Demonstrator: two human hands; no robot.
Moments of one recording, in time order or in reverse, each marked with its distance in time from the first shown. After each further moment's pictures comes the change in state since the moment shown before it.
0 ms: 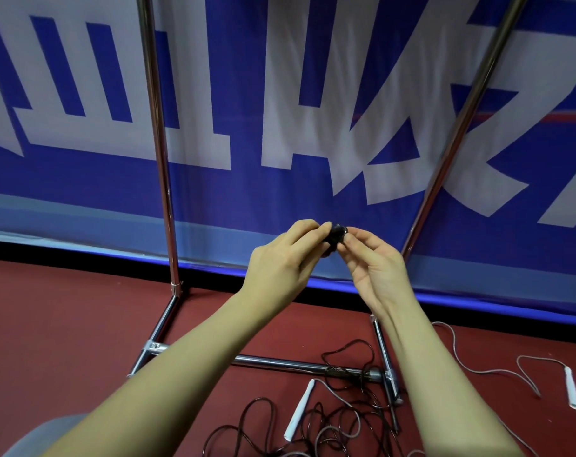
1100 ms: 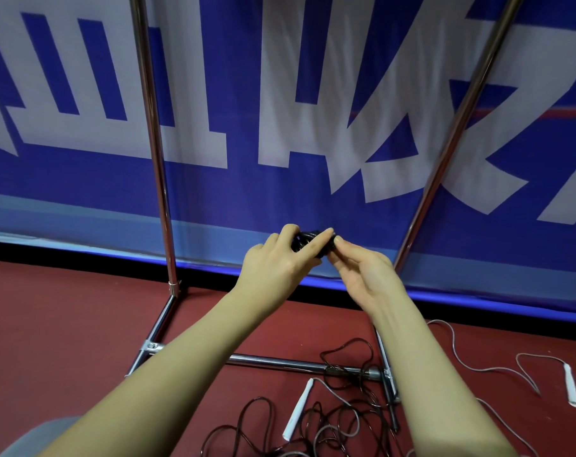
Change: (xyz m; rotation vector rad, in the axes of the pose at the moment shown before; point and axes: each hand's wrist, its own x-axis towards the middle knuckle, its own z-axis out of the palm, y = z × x) left_hand -0.005 -0.013 0.010 0.324 -0.098 0.090; right_hand 0.007 0.006 -0.001 -0.015 0.121 0.187
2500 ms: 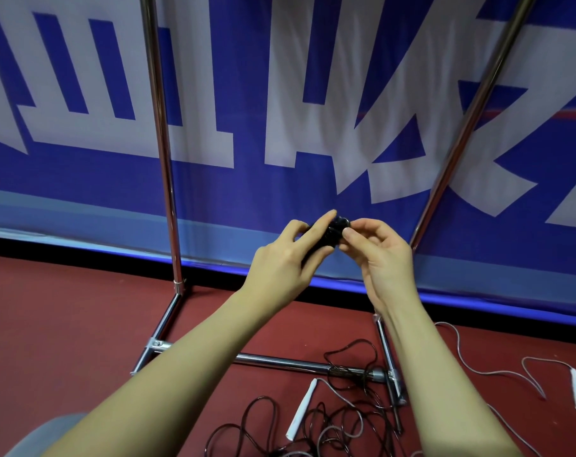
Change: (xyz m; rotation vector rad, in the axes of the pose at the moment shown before) left_hand 0.003 0.005 -0.016 -0.359 -0.120 -0.245; right_hand -0.007 -0.007 0.003 -0.284 -0.037 -0.351
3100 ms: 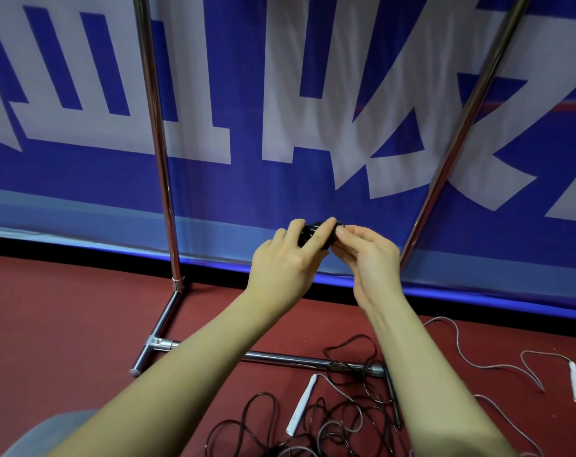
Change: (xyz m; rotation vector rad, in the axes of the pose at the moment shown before) left_hand -0.002 -0.003 0.021 0.300 0.168 0.167; right_hand -0.001 0.008 0.012 -0.010 0.157 0.155
